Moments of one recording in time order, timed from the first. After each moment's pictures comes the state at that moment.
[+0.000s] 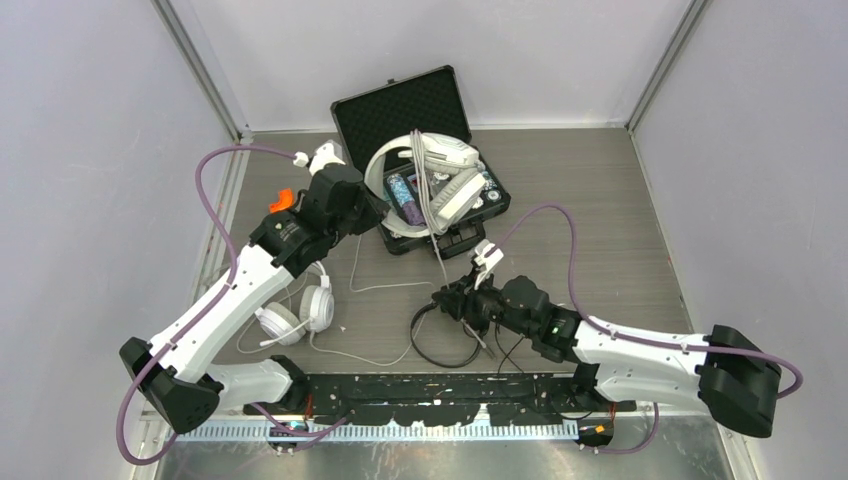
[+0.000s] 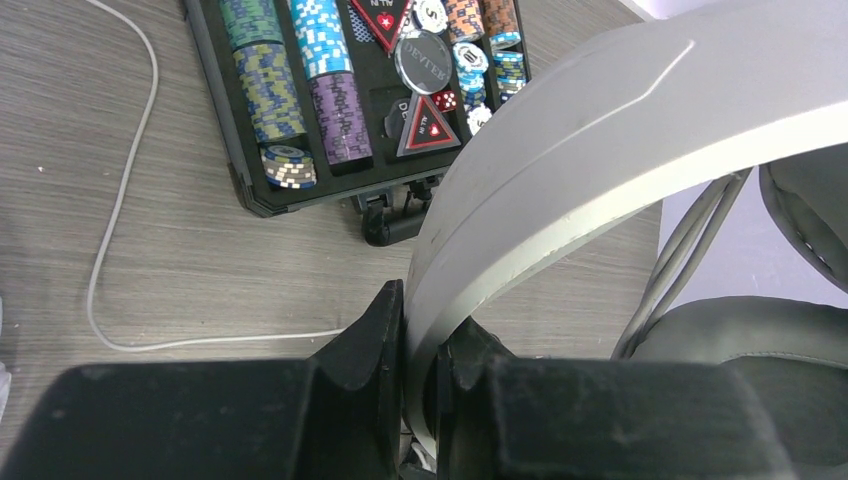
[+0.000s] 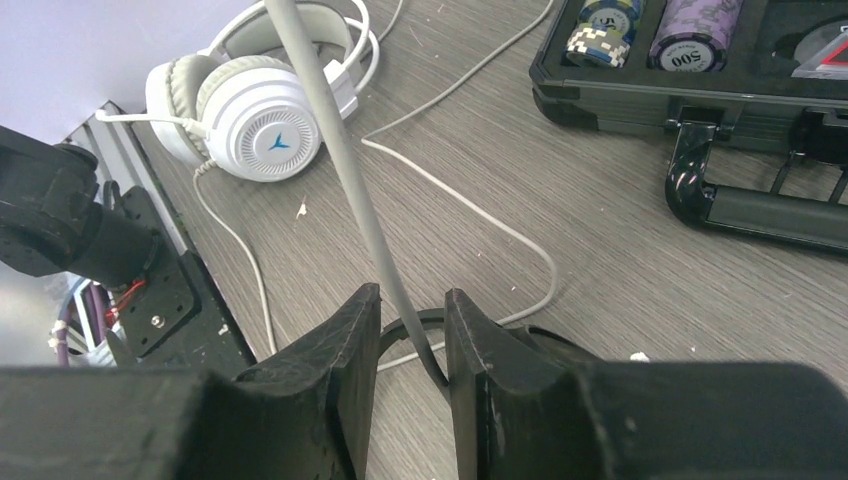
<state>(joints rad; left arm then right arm) -0.67 1.19 1.31 -0.68 -0.32 -0.94 1.04 0.97 0.37 0.43 0.09 0.37</state>
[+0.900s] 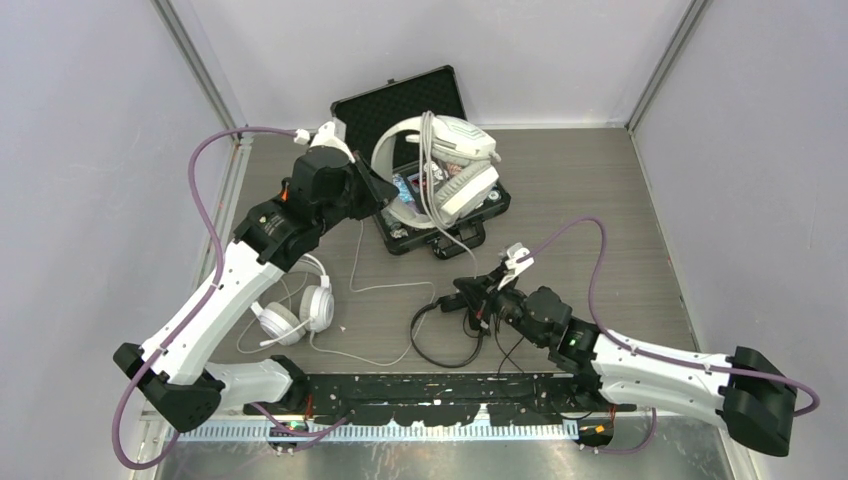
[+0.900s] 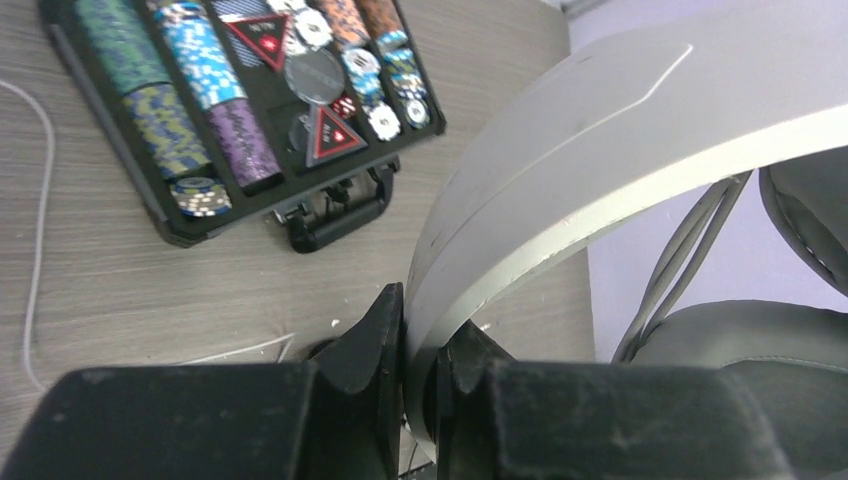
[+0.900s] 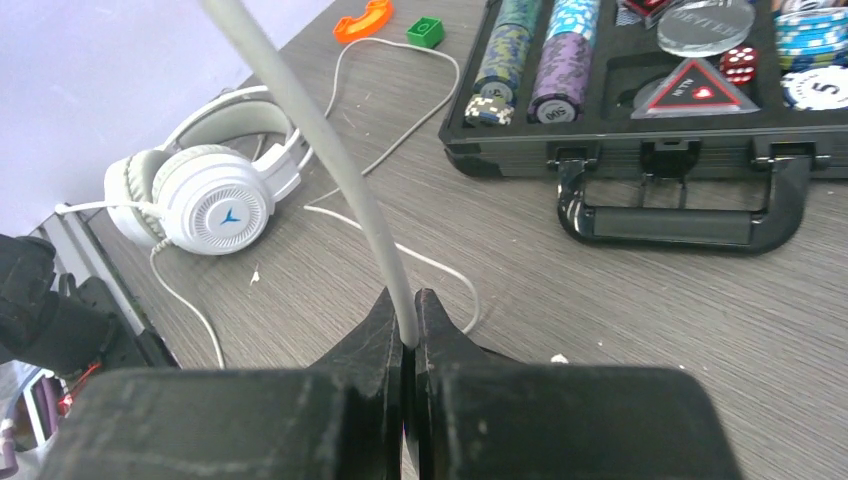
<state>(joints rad) -0.67 1.20 1.44 -0.67 -0.20 -0.86 1.04 0.83 0.25 0.52 0.27 0.36</state>
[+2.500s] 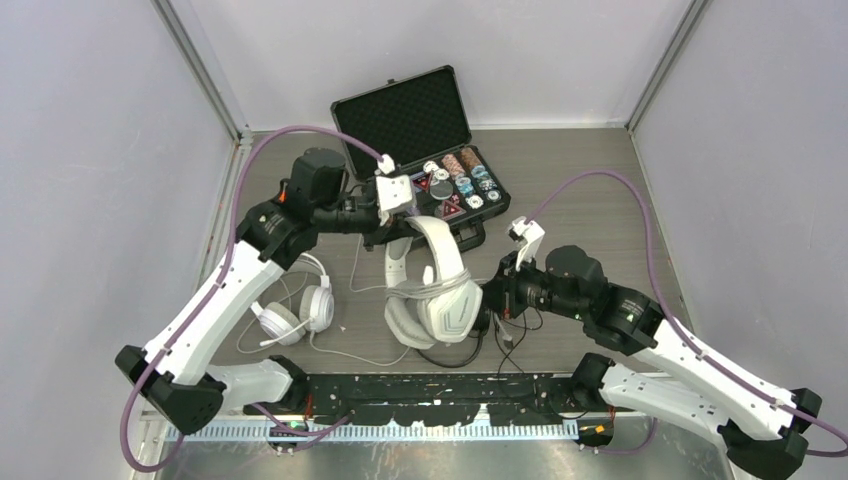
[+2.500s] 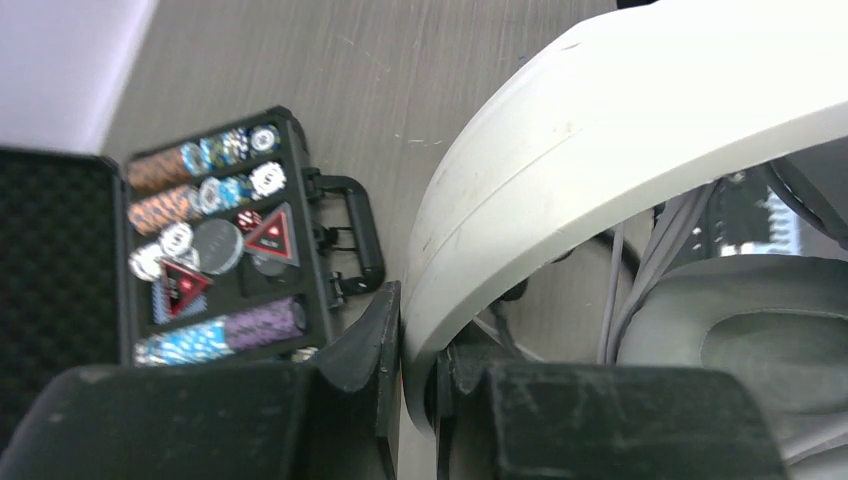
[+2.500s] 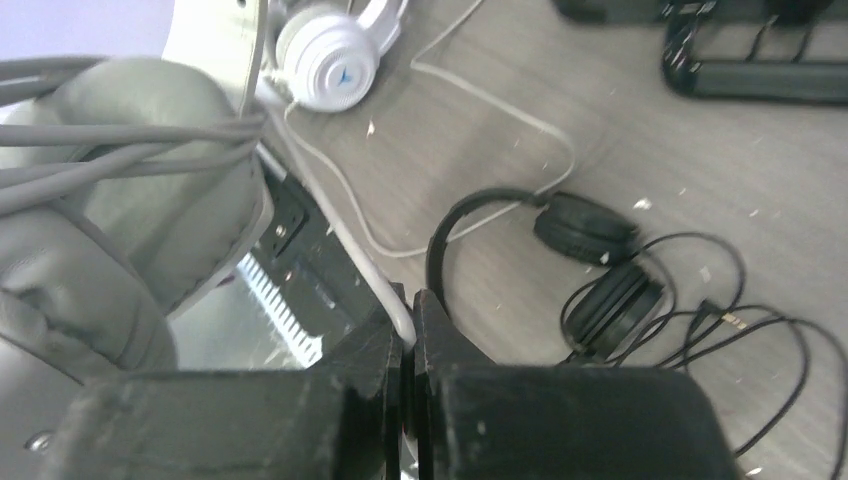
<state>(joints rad) -0.60 1.21 1.41 -0.70 0.66 0.45 0.89 0.69 0.81 -0.48 -0.09 0.49</state>
